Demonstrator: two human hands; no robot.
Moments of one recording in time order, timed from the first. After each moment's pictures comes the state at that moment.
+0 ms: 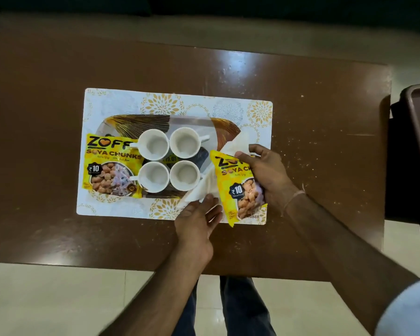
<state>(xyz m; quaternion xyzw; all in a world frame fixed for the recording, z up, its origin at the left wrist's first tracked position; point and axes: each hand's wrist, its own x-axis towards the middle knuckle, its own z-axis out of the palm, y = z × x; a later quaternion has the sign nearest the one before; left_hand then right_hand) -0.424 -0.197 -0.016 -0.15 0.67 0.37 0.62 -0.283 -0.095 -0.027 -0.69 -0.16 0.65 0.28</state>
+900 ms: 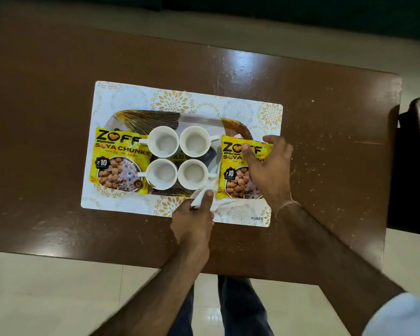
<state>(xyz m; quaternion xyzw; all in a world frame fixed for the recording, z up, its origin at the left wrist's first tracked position) -0.435 -0.203 -0.023 0.04 0.82 0.28 0.49 -0.297 -0.102 -0.029 -0.77 -0.48 0.37 0.21</state>
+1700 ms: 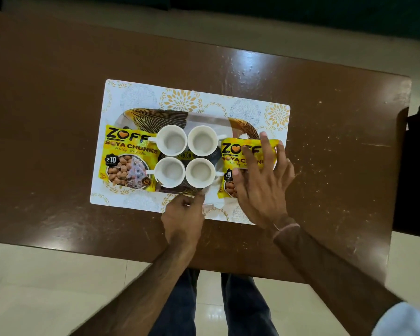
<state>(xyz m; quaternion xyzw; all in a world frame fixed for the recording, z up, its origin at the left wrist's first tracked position) -0.471 -0.204 -0.027 0.17 0.86 0.18 0.45 -0.312 -0.145 -0.033 -0.67 -0.72 0.16 0.04</state>
